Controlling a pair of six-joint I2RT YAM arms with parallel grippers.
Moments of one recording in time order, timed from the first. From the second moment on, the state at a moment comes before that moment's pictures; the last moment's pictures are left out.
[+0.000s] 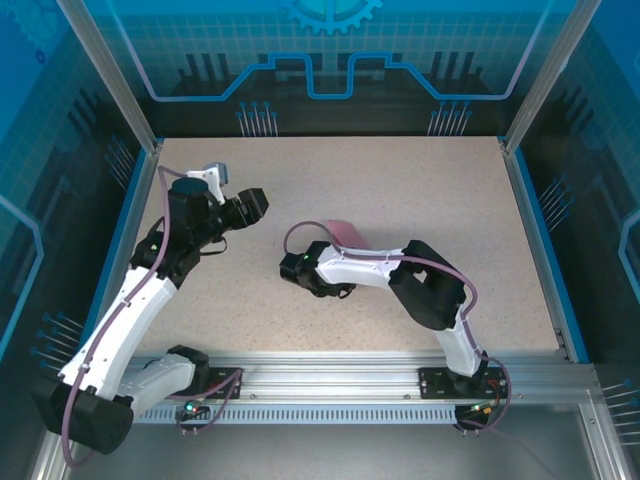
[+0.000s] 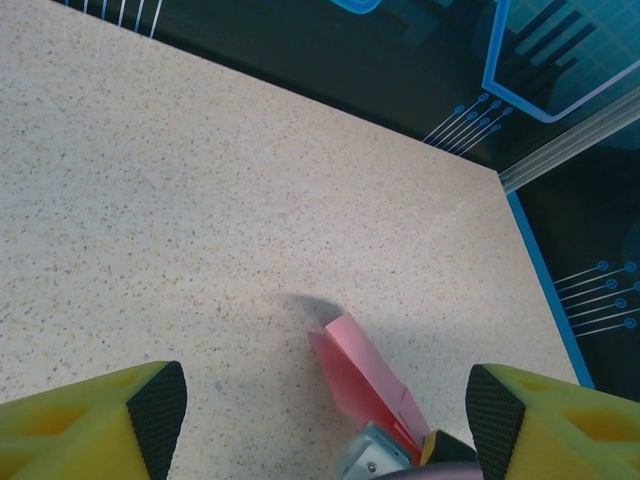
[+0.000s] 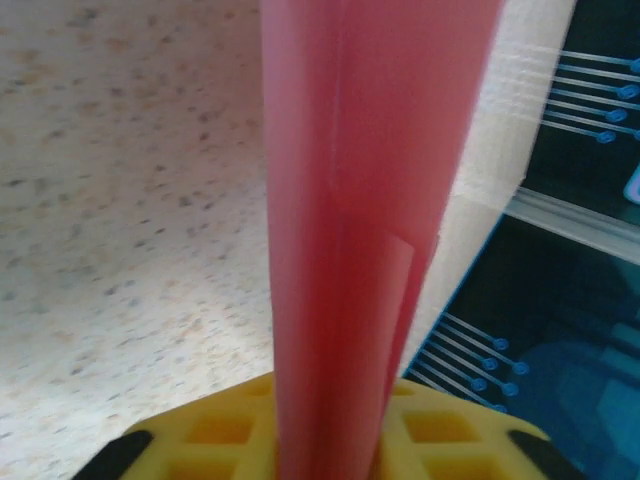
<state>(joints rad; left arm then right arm) -0.26 1.02 1.01 -0.46 0.15 -0.58 1.03 2.07 1.46 -1.20 0.89 0.10</state>
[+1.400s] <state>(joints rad) -0.47 1.92 1.17 -0.15 0.59 -0.78 0.45 1.07 0.68 -0.35 -0.18 0.45</state>
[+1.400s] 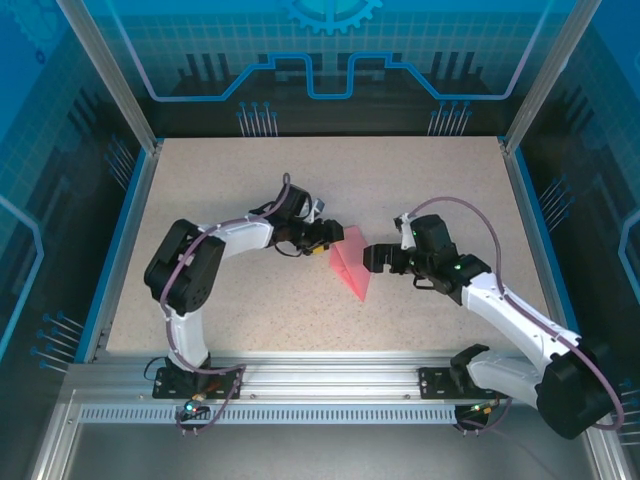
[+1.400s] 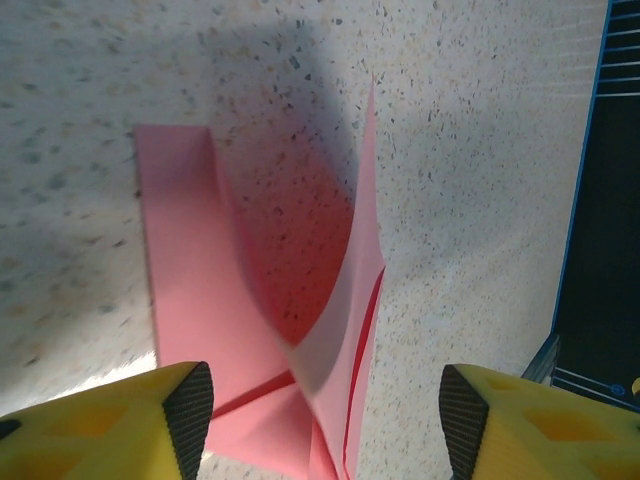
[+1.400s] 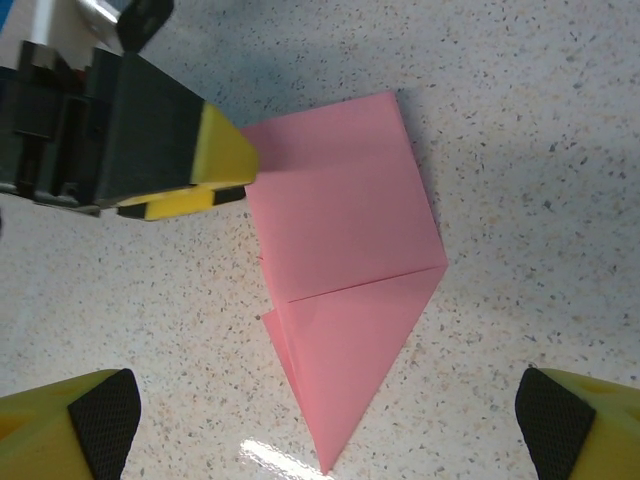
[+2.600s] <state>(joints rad) -0.44 1.82 0.96 0.06 0.75 -0.55 0.24 1.79 0.81 0.13 -0.79 0.31</state>
